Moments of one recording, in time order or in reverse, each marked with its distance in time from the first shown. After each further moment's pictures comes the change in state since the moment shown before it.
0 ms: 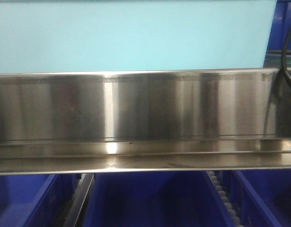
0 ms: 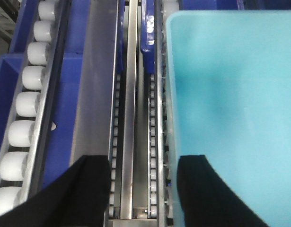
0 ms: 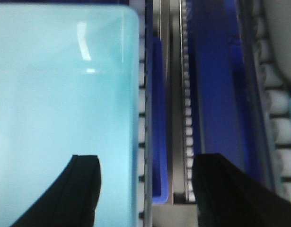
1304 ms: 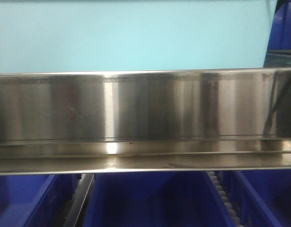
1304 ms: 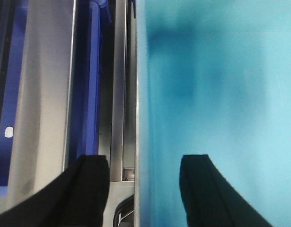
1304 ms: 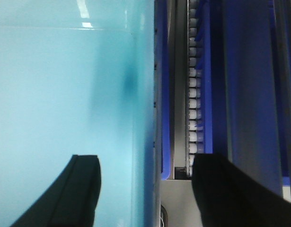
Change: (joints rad) left arm -0.011 0.121 -0.002 -0.087 0.036 -0.001; right arm 0.000 0.045 0.081 0.034 -0.031 0.000
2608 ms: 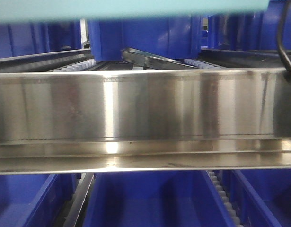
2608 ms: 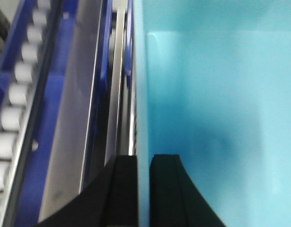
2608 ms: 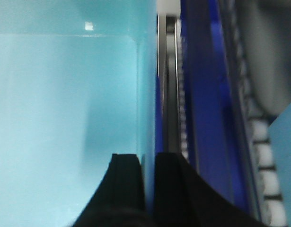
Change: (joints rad) left arm -0.093 -0.165 -0.085 0.161 -0.021 -0.119; right arm 0.105 -0.107 -0.173 -0.199 0.035 0.074
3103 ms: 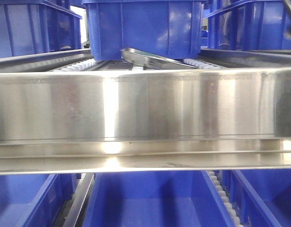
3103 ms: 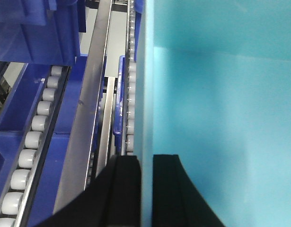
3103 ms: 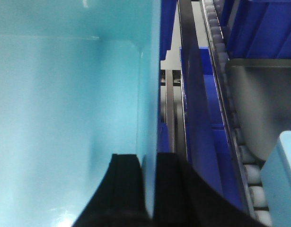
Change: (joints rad) left arm -0.006 -0.010 -0.196 0.059 0.004 -0.003; right arm 0.024 -0.028 -0.117 -0.051 -0.016 0.004
